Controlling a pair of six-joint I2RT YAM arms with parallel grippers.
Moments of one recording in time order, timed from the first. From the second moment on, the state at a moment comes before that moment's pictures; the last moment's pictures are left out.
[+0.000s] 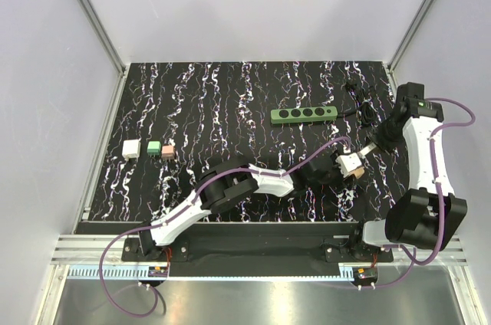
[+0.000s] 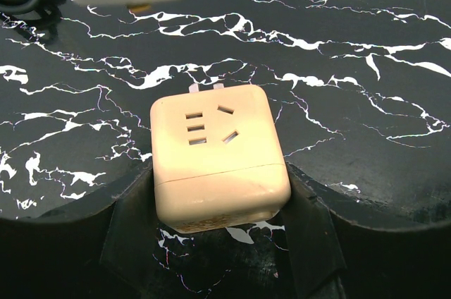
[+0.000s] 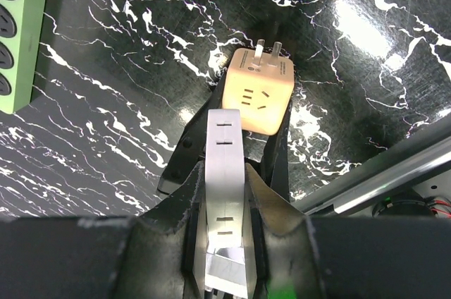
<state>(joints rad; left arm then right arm) -1.19 2.46 1.64 0.59 0.07 0.06 -0.24 1.37 1.31 -1.17 -0.02 0.70</state>
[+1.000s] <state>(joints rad) -1.13 1.97 1.26 0.66 0.18 0.01 -0.24 1.36 1.22 -1.08 -0.03 0.68</state>
